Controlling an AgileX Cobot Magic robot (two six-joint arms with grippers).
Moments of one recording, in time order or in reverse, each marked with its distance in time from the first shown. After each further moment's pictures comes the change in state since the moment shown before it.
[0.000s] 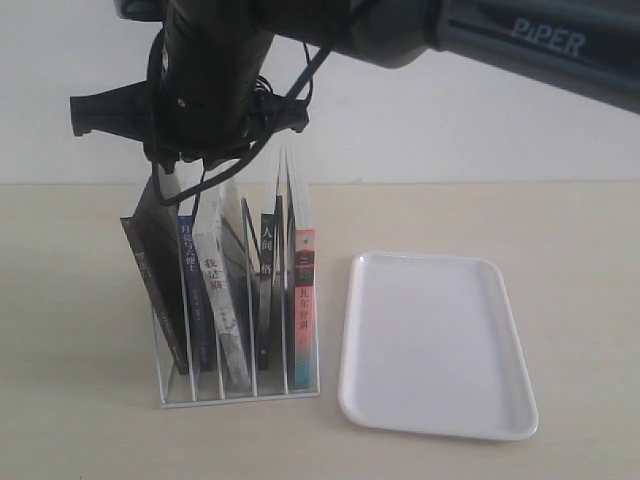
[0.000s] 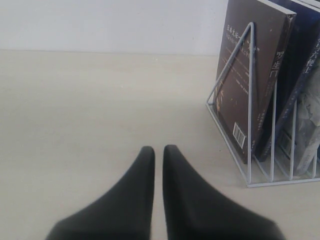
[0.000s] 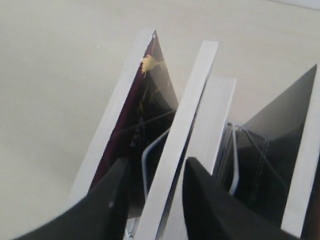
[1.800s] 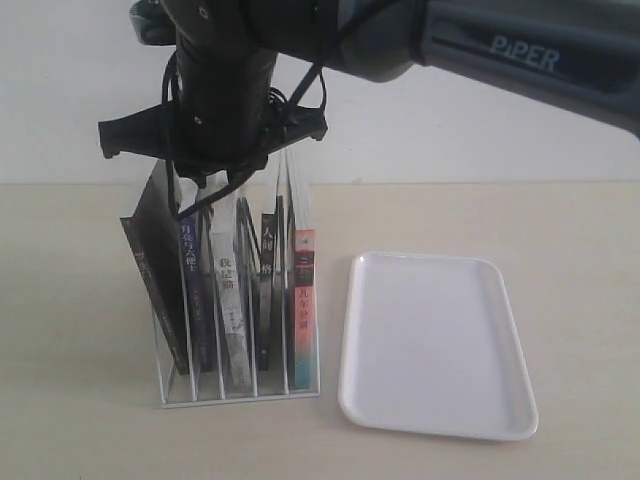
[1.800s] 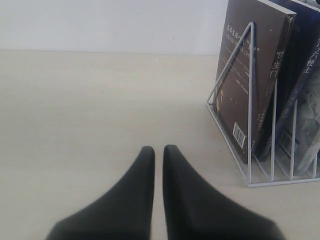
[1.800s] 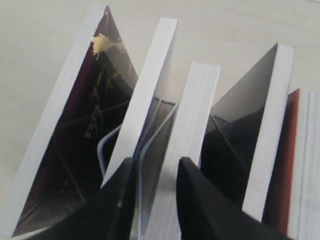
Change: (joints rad) left arm 0.000 0.000 0.000 0.000 0.000 0.000; right arm 0.000 0.022 -0.002 -0.076 0.080 0.033
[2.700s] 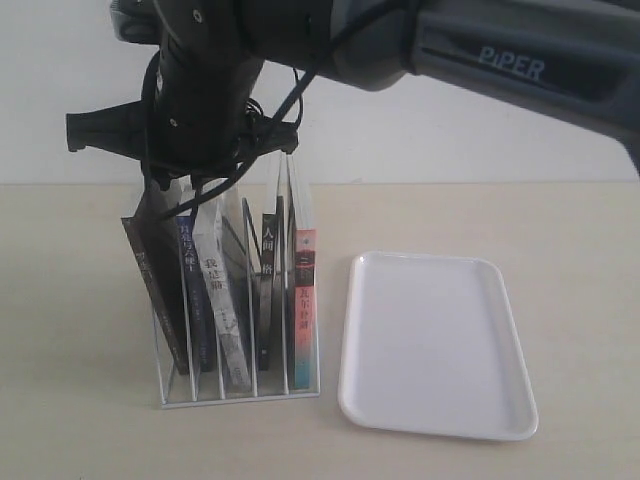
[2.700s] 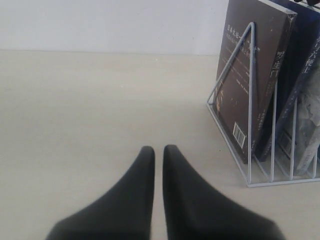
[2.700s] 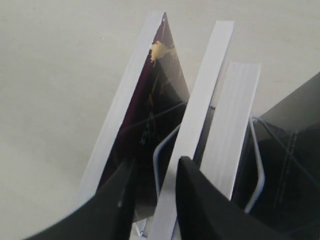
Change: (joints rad) left arm 0.000 0.000 0.000 0.000 0.000 0.000; right arm 0.000 0.013 0.000 0.121 -0.101 -0.019
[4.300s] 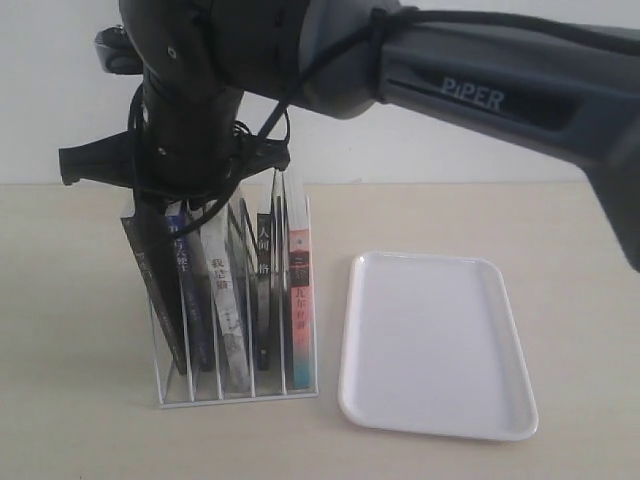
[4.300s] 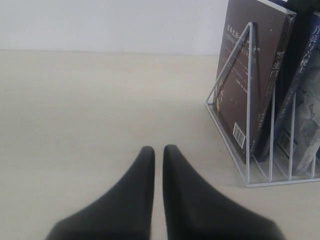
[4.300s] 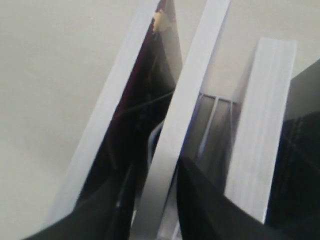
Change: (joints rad) left arm 0.000 0.000 0.000 0.000 0.000 0.000; right arm 0.030 0.032 -0.002 -0.057 0.028 0.016
